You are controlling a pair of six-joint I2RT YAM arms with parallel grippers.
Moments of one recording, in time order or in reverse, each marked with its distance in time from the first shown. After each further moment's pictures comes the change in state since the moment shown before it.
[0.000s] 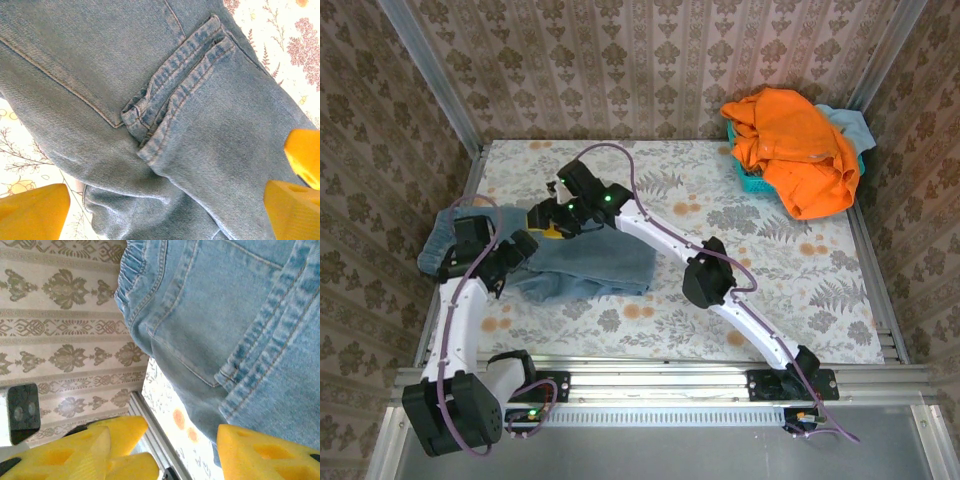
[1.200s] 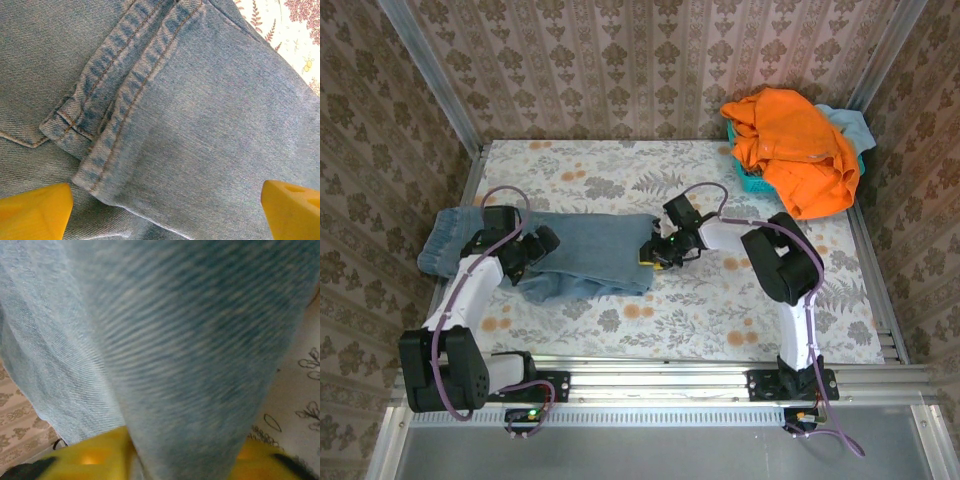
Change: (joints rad) left arm -0.154 0.216 0.001 0.152 0.011 -0.006; right arm -0.308 -0.632 -1.485 0.423 -0.035 -0.196
